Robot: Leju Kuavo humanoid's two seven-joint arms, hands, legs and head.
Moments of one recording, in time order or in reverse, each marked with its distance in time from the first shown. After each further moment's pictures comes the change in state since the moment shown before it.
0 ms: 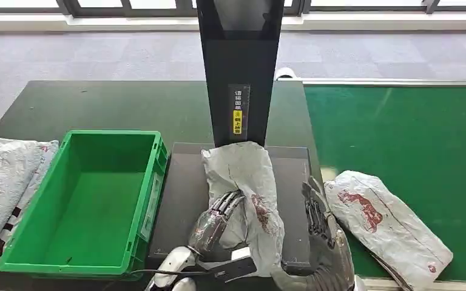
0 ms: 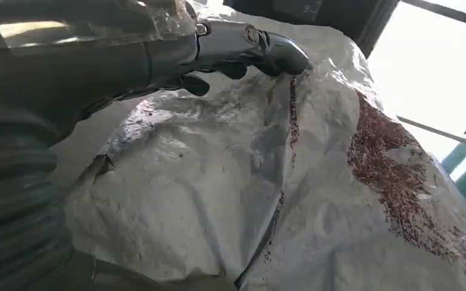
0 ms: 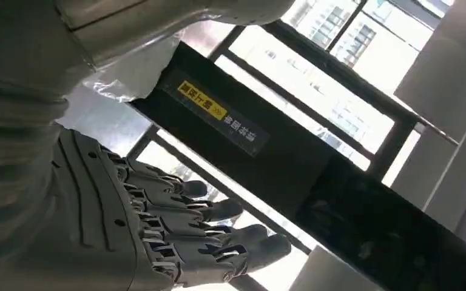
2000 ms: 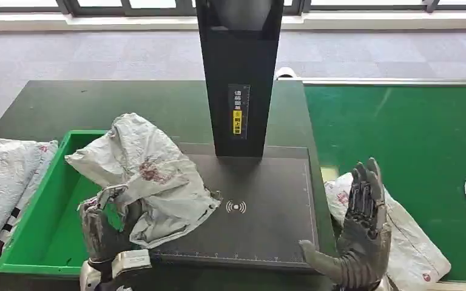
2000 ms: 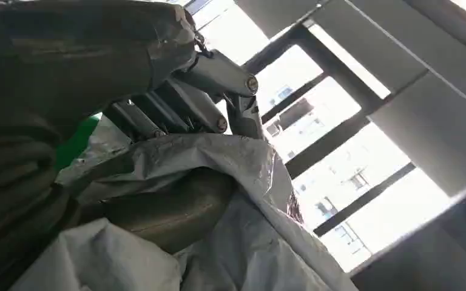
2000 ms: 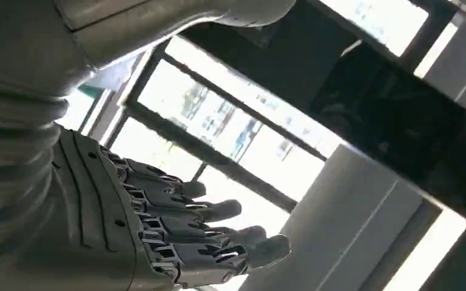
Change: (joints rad) left arm 0.300 0.011 0.269 -0.762 0.236 0.265 -0.281; right arm -0.024 0.119 -0.142 -0.064 0.053 -0.006 0.001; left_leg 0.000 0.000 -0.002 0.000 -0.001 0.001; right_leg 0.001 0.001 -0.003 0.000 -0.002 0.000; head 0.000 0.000
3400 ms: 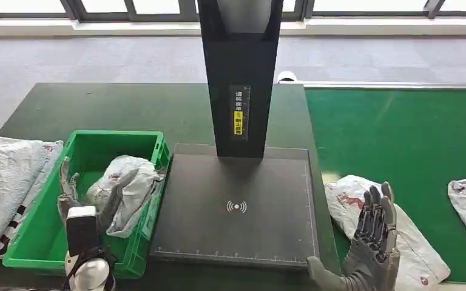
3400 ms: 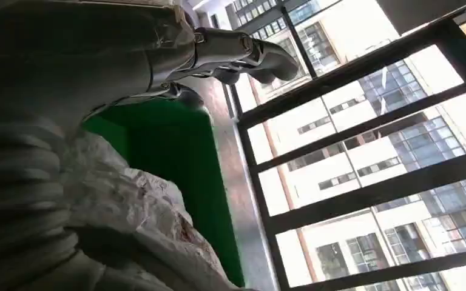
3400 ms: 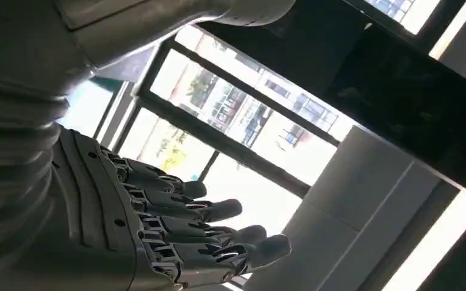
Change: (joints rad) left arm -0.151 0.023 0.298 0.227 0.475 -0.080 -0.009; right arm 0.114 -0.093 0.073 0.002 -0.039 -0.318 -0.001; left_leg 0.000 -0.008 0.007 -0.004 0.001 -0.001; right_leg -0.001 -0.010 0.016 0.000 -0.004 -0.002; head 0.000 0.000
